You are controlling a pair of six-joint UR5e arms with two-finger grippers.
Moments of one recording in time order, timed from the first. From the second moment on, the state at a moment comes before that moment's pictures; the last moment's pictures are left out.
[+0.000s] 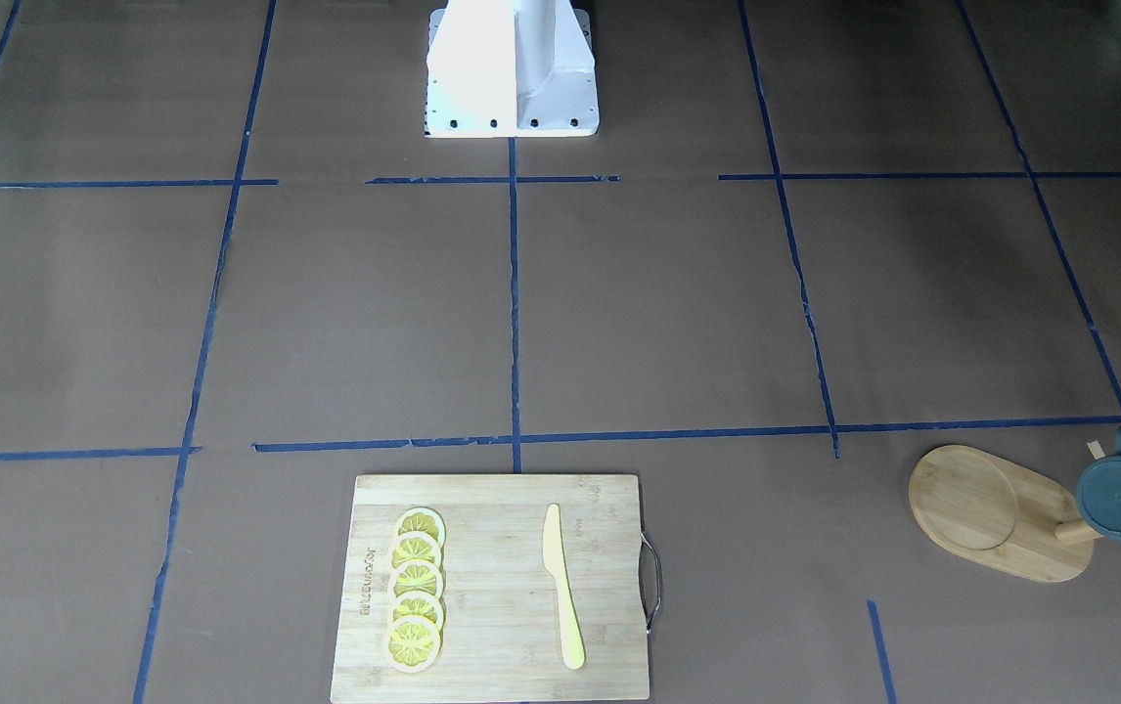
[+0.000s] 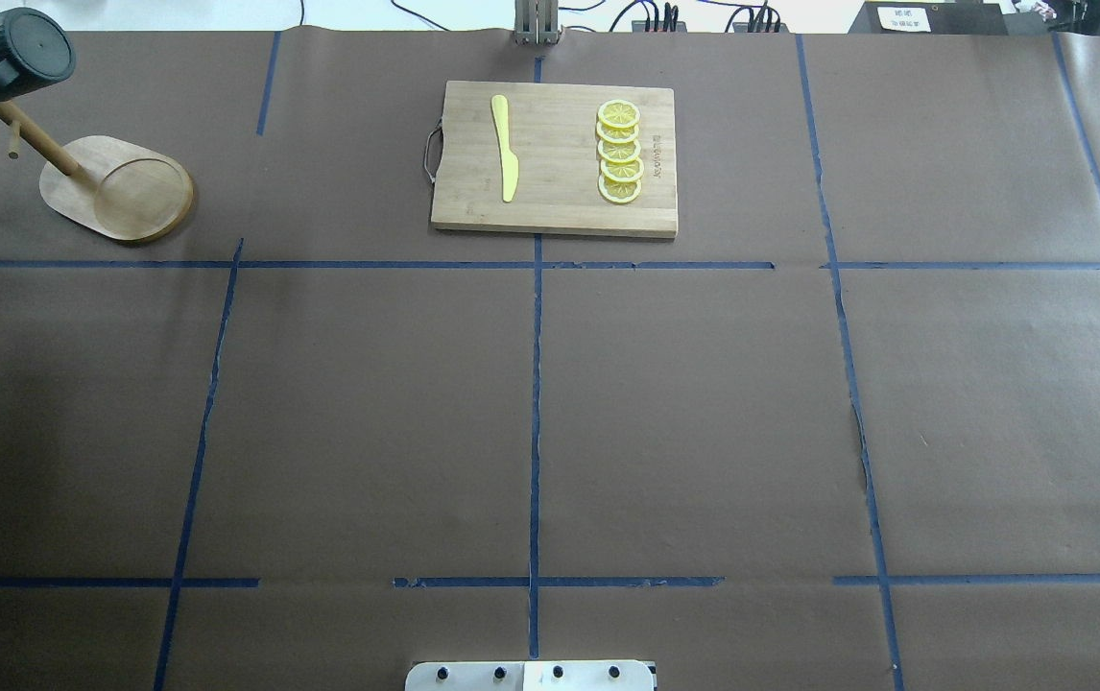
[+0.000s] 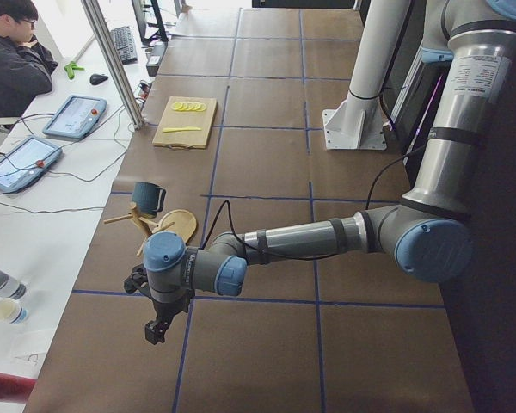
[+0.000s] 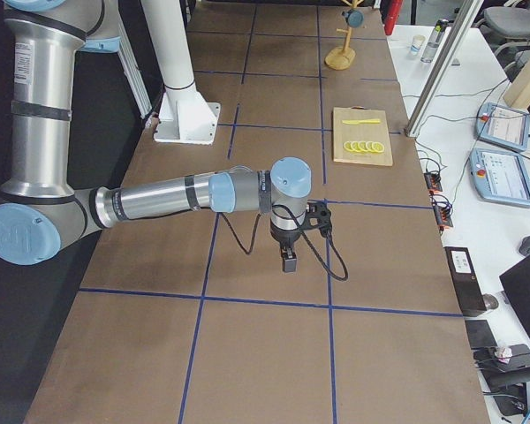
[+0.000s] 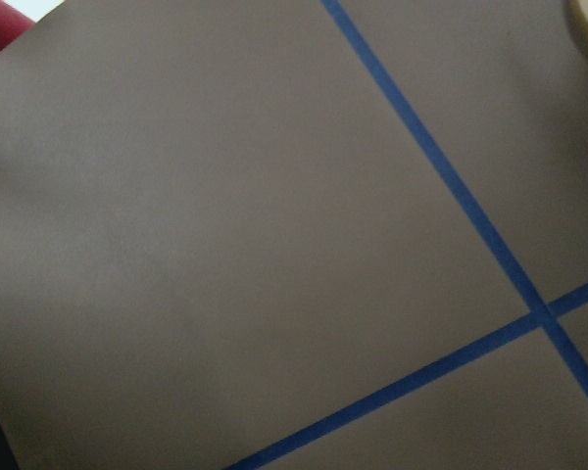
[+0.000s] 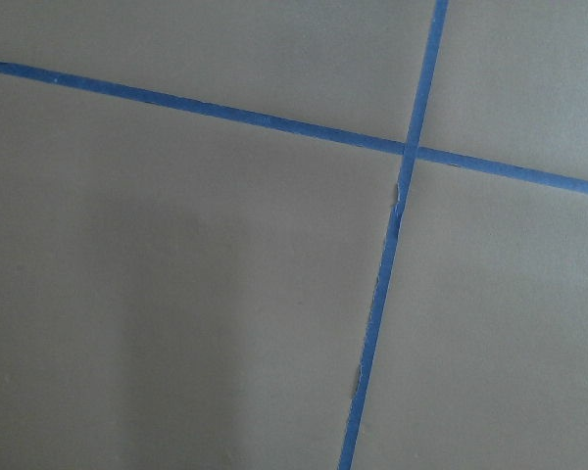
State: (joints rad) left arm -1.60 -1.77 -1.23 -1.79 -2.15 0.36; right arm 1.48 -1.70 1.91 -1.69 2.30 -0.06
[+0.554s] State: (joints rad) left arm -1.67 -1.63 -1.49 -1.48 -2.39 0.16; right arm 1.48 -1.71 1.91 -1.69 2.30 -0.07
